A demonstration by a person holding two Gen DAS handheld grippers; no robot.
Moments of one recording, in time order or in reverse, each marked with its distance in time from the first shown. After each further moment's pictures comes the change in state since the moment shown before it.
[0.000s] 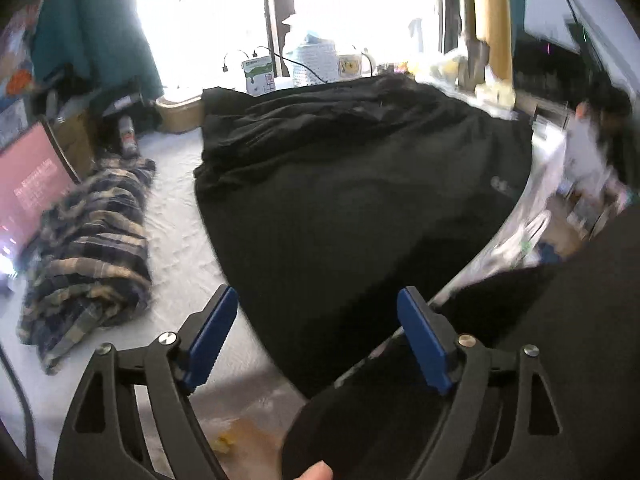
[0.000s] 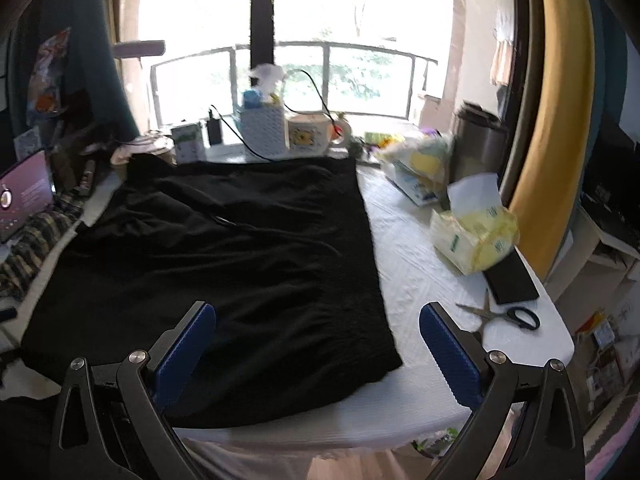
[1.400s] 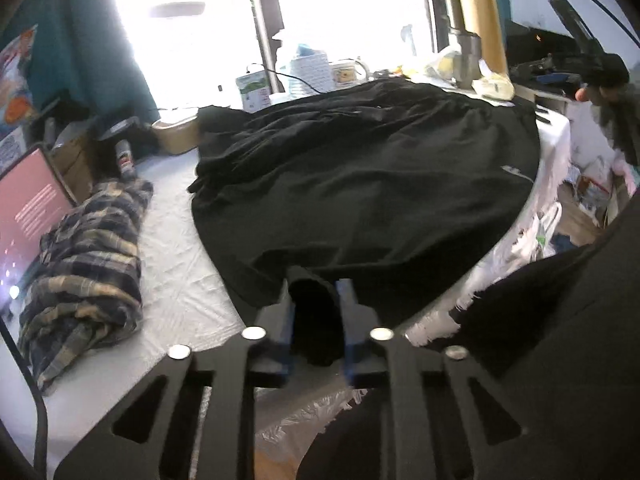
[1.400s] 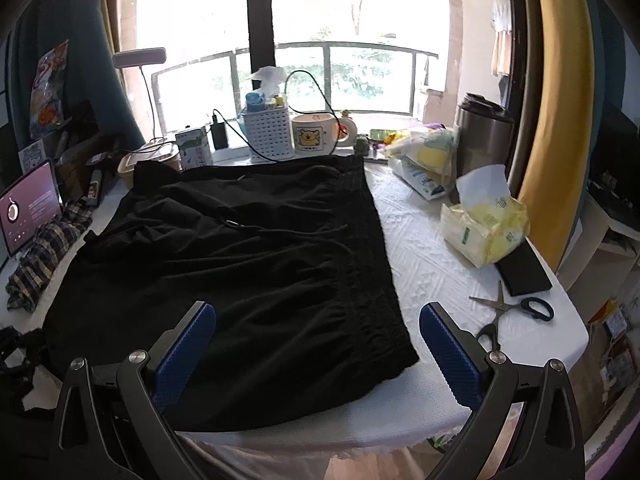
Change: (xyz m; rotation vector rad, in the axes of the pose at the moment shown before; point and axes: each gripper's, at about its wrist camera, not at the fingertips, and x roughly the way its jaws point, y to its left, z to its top) left arm 0.019 -0.006 -0.005 0.054 -0.084 0.007; right arm 0.011 -0.017 -0.010 0.069 0.019 0.018
